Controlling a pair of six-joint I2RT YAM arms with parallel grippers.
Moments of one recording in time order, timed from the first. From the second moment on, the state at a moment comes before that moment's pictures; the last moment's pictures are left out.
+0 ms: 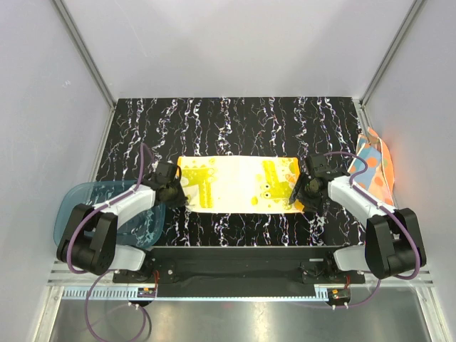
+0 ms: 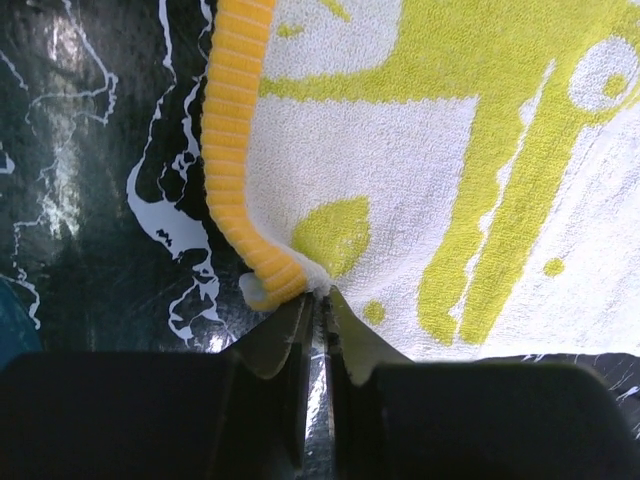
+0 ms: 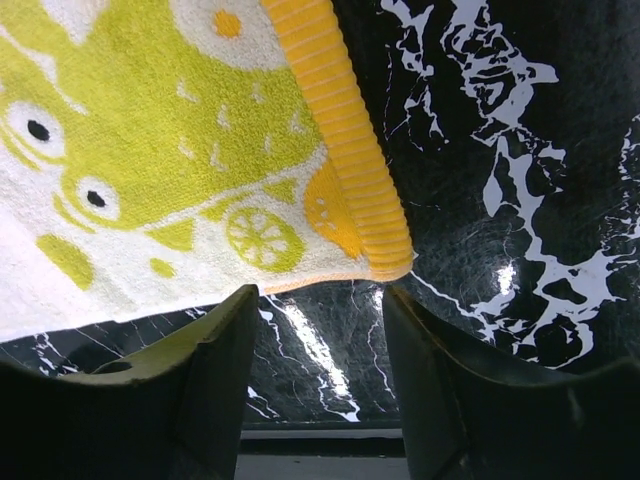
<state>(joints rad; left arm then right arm) -0.32 1.36 0.62 -0.35 0.05 -0.69 0.26 1.34 0.75 -0.65 -0.03 0.69</state>
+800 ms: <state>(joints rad) -0.33 1.33 0.61 -0.42 0.04 -0.68 0.18 1.35 0.63 -0.51 -0.10 0.79</state>
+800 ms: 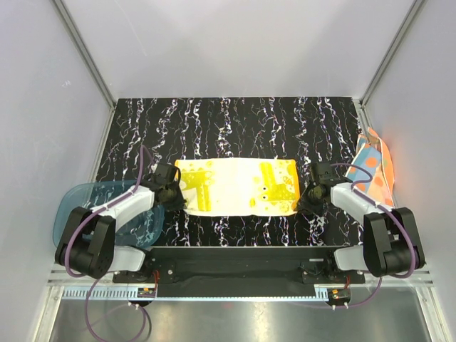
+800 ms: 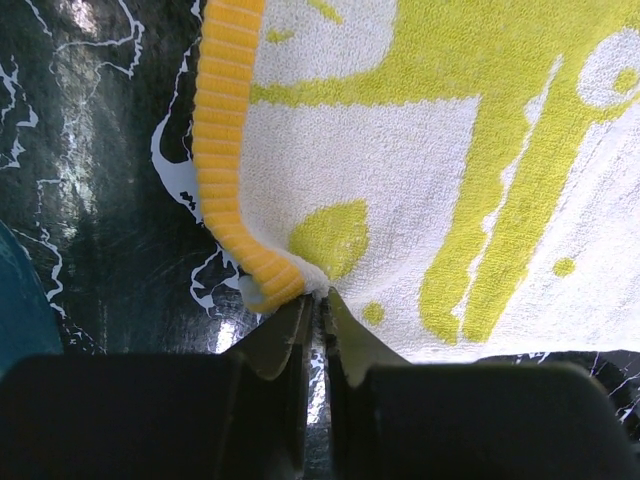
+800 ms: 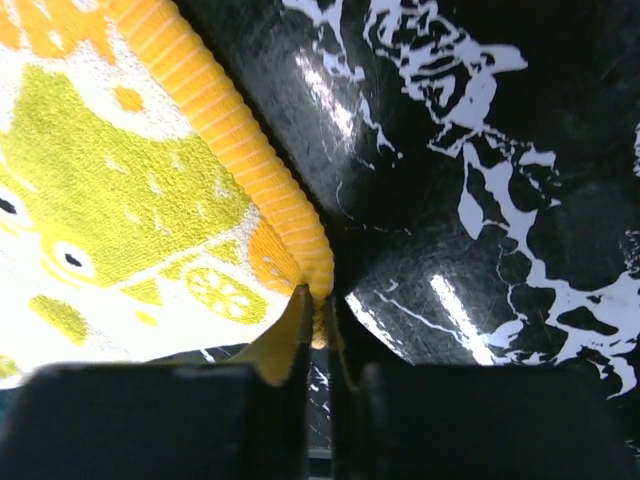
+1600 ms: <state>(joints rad) -0.38 1.27 0.68 -0.57 0.08 -0.67 0.10 0.97 0.71 -0.79 -0.10 0.80</state>
